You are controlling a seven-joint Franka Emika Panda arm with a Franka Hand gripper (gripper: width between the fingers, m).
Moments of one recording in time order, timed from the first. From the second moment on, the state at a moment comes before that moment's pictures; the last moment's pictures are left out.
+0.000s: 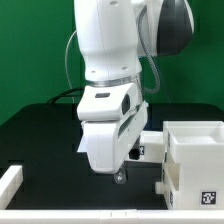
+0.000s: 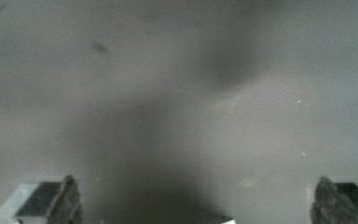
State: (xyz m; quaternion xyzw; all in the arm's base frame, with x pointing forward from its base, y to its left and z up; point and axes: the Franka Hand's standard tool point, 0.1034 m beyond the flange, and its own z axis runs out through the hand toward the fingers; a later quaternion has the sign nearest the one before) arm 0.547 -0.019 0.035 -0.82 -0.57 -0.02 0.07
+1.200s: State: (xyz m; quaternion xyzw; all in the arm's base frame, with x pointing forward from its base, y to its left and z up) arm 0.499 -0.014 0.075 -0.86 -0.51 -0.03 0.03
